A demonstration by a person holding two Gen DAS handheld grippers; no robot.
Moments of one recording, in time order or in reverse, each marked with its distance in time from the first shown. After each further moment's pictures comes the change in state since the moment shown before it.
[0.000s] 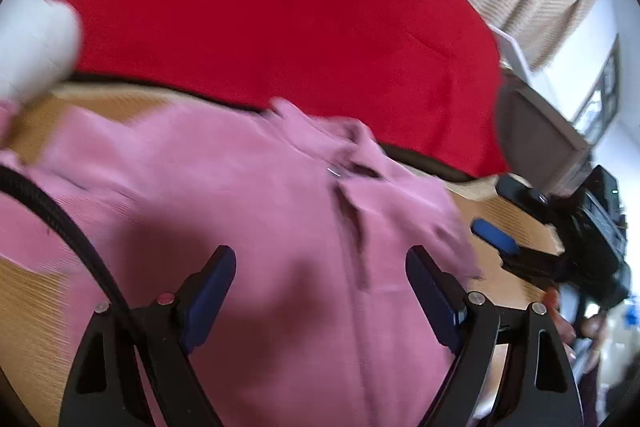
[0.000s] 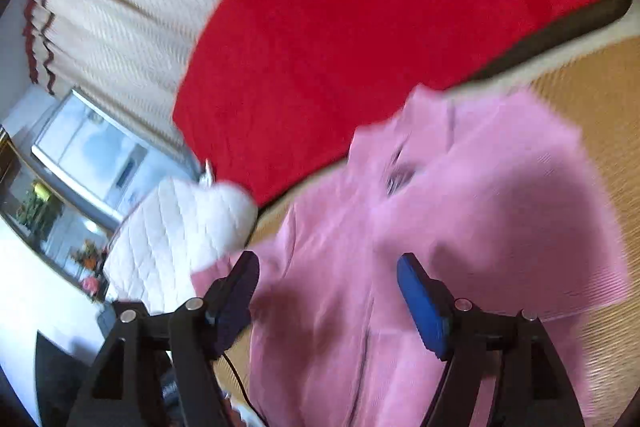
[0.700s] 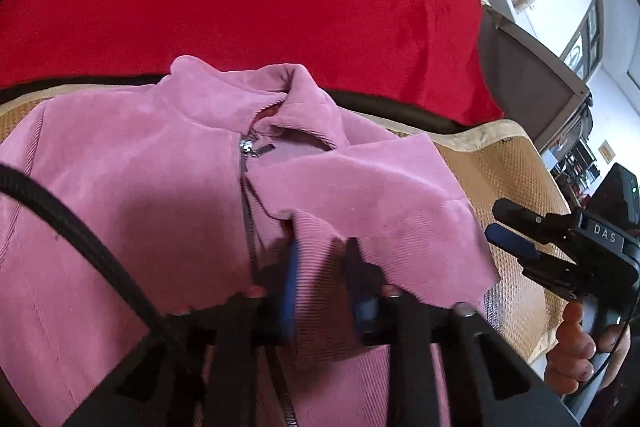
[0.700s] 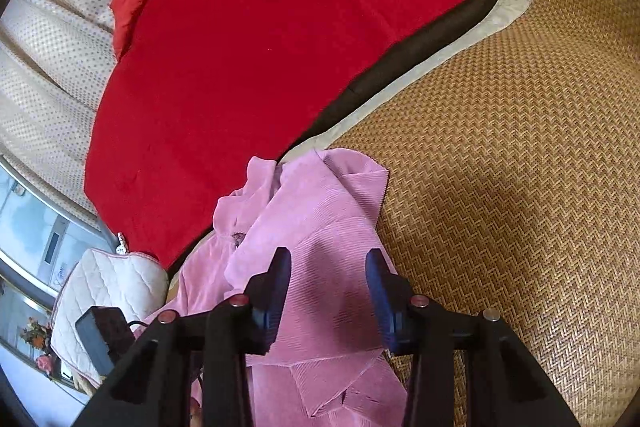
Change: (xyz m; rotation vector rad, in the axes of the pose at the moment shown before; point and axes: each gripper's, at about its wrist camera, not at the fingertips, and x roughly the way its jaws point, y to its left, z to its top) left arm 0.108 -0.051 0.016 0.130 0.140 -0.034; right arm -0.032 -0.085 0.017 0.176 -0.072 -0.277
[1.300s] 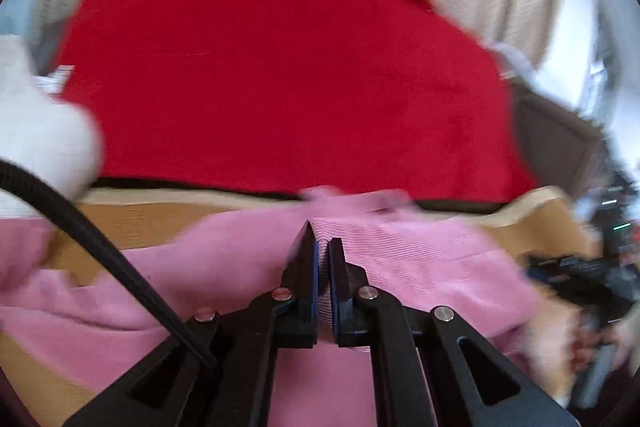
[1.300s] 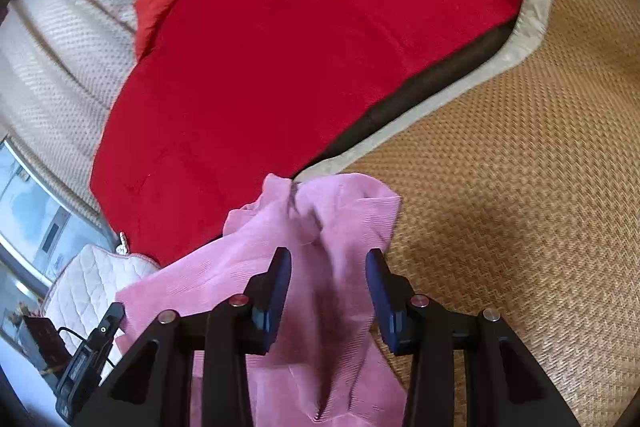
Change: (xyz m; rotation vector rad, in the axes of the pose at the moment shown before) left arm -0.146 0.065 0.007 0.043 -0.321 0.289; right arm -0.014 0.029 -0.006 -0.103 -0.085 0.014
